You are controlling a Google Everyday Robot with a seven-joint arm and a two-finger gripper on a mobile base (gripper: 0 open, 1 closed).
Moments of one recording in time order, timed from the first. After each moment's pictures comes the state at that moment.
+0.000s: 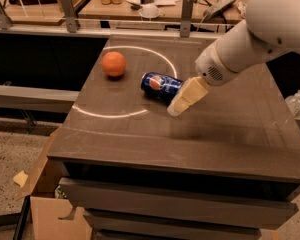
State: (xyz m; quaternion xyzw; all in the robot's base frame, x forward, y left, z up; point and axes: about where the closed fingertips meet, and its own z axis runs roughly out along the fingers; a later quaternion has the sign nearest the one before) arm 0.573 -0.098 0.888 -0.50 0.81 0.11 0.30
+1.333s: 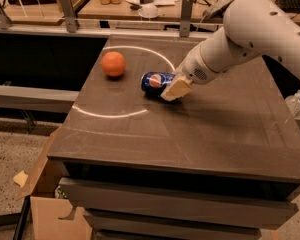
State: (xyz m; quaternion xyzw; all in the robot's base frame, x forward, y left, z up) arm 0.617 -0.070 0.860 -0.54 0.77 0.12 0.31
